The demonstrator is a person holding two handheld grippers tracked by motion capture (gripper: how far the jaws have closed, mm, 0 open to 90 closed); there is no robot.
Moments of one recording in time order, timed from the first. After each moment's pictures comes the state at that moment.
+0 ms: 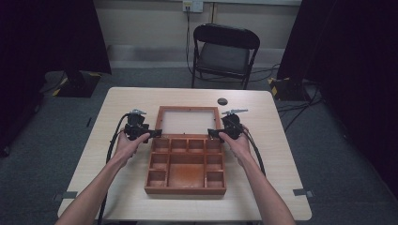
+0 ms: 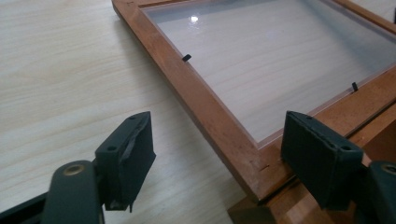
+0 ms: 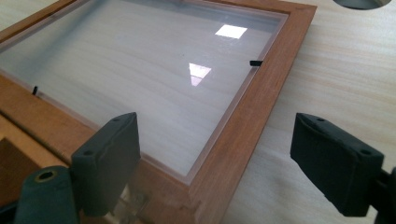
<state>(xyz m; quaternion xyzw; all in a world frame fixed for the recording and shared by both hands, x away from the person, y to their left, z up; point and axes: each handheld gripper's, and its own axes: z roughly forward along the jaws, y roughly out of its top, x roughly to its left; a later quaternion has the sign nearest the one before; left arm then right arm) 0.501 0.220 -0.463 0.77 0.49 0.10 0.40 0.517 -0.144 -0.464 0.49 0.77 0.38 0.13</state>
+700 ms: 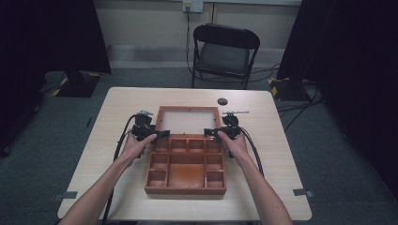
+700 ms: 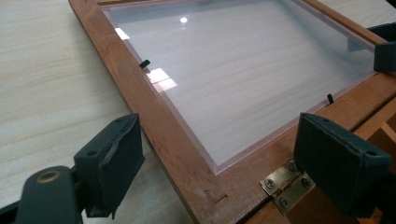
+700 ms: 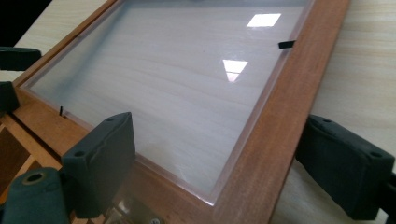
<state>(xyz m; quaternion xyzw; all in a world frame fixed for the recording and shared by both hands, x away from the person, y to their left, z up) 0.504 0.201 -0.469 0.76 0.49 0.08 0.42 0.527 -0.144 -0.481 0.53 0.74 0.42 0.03</state>
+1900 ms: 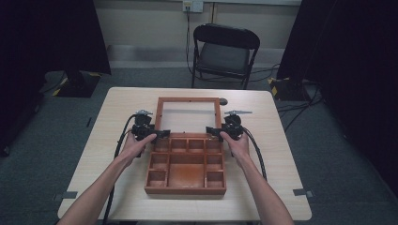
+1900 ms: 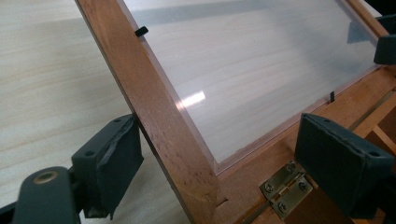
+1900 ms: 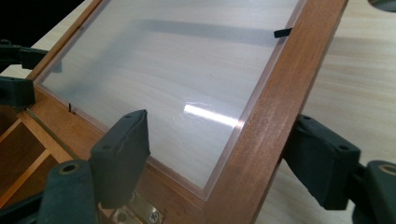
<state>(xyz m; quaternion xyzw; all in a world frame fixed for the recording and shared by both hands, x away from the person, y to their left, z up) 0.505 0.200 -0.467 0.76 0.48 0.08 0.42 0.520 -0.151 -0.472 0.48 0.75 0.46 0.08</state>
